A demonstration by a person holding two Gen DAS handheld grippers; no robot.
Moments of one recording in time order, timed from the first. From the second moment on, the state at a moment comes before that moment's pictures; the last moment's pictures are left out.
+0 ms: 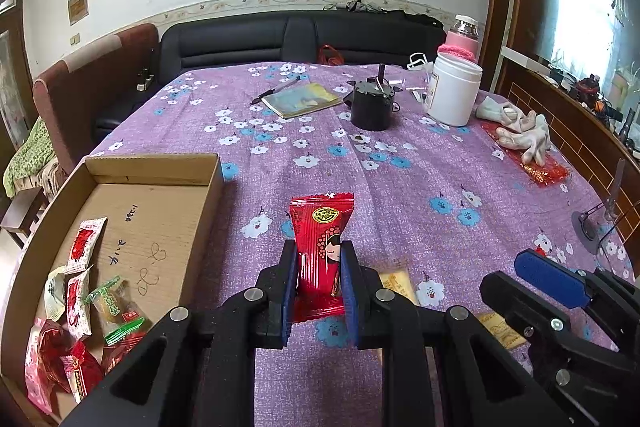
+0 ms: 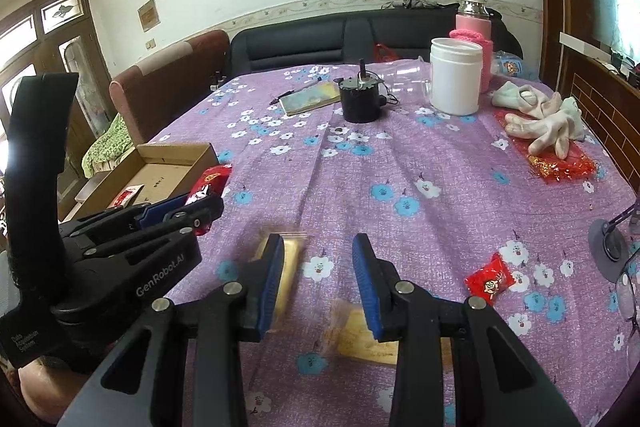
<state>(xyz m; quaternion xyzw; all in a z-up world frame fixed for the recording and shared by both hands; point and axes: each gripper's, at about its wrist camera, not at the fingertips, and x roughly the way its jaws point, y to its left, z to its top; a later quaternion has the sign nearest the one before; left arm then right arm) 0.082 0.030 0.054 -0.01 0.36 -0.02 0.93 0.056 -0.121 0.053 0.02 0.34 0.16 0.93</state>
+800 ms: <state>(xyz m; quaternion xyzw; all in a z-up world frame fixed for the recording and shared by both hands) 0.085 0.059 0.063 -0.07 0.35 0.00 0.93 0.067 -0.073 0.010 -0.01 0.42 0.20 0.89</state>
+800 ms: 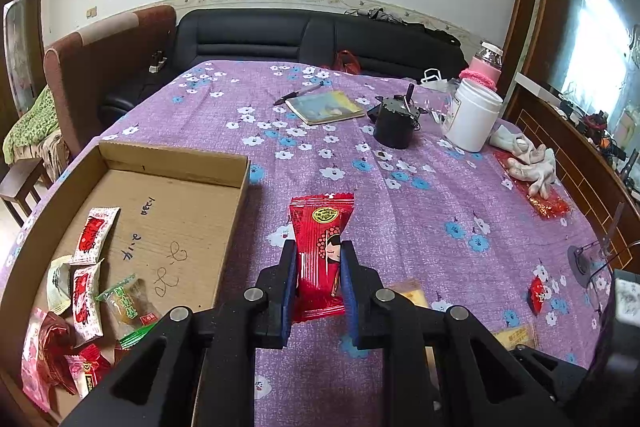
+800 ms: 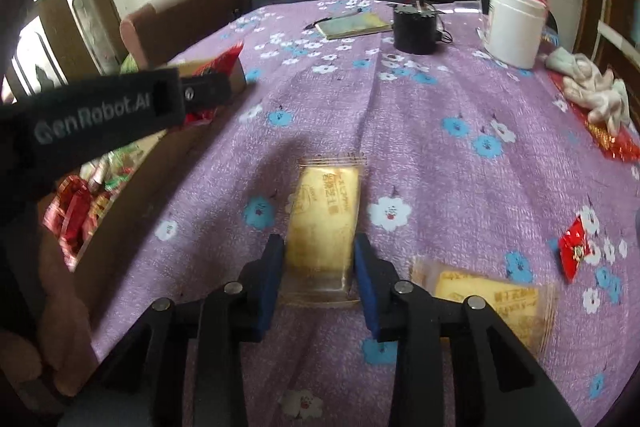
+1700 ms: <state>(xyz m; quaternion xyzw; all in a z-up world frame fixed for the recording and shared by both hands) 0.021 0.121 0.088 -0.10 0.32 0.03 0.94 0.044 -0.082 0.050 0.05 0.36 0.22 0.91</state>
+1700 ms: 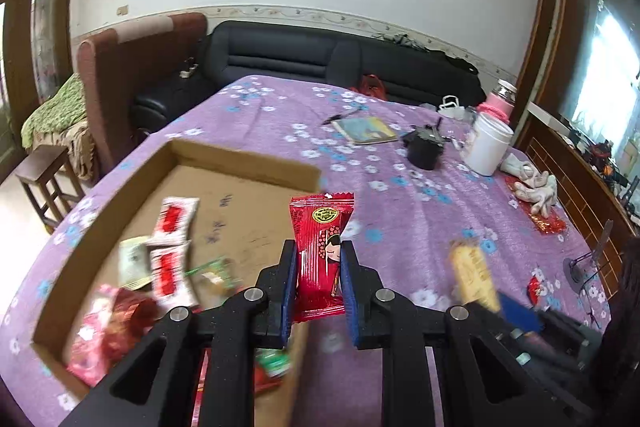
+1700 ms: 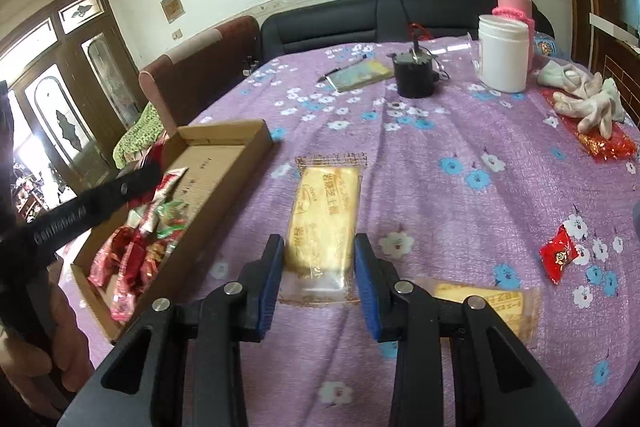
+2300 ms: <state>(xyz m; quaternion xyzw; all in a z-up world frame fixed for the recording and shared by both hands) -0.019 0.229 0.040 -0.16 0.35 0.11 0.92 0.001 0.066 0.053 -0.03 0.39 0.32 0.86</state>
